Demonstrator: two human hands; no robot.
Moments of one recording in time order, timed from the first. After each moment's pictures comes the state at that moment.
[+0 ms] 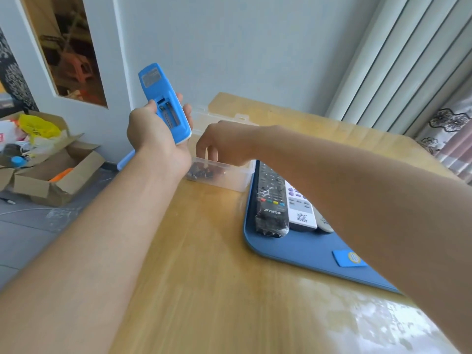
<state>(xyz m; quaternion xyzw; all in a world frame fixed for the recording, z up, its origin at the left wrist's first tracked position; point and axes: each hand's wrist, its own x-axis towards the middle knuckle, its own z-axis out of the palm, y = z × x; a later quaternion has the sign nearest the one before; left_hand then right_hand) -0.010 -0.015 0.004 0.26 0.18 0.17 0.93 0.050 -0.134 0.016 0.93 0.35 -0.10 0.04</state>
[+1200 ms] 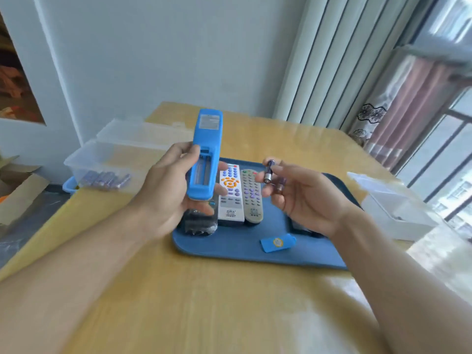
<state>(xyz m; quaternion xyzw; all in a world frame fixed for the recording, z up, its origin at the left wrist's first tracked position) -0.077 -0.106 -0.010 0.57 -0.06 -0.06 0.82 -0.095 -0.326 0.009 0.56 0.04 -0.16 -0.81</state>
